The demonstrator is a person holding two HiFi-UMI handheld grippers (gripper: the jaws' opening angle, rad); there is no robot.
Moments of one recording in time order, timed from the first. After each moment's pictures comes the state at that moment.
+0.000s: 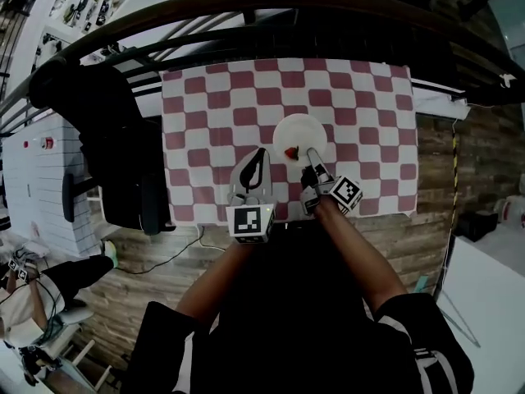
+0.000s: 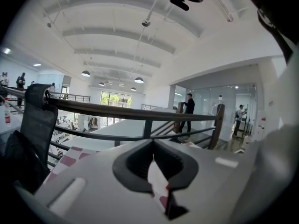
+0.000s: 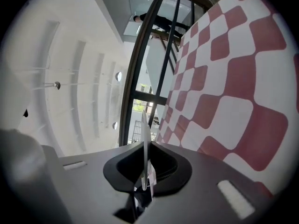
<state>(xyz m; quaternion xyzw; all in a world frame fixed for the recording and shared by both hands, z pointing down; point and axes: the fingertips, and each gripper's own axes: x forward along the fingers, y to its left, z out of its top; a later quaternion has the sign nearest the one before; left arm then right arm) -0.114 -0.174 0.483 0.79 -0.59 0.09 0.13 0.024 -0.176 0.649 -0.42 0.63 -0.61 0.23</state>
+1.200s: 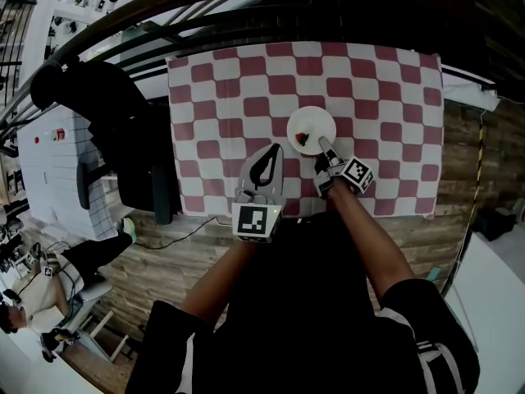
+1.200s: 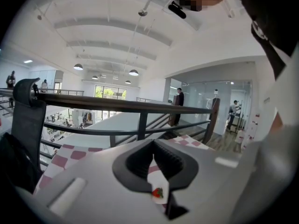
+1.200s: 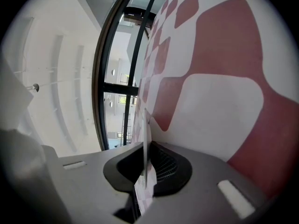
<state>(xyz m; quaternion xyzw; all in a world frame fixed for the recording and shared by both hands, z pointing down) -0.094 -0.196 0.512 0.81 -0.56 0.12 0.15 0.026 -0.195 0.766 -0.41 0.58 -0.69 0.17</state>
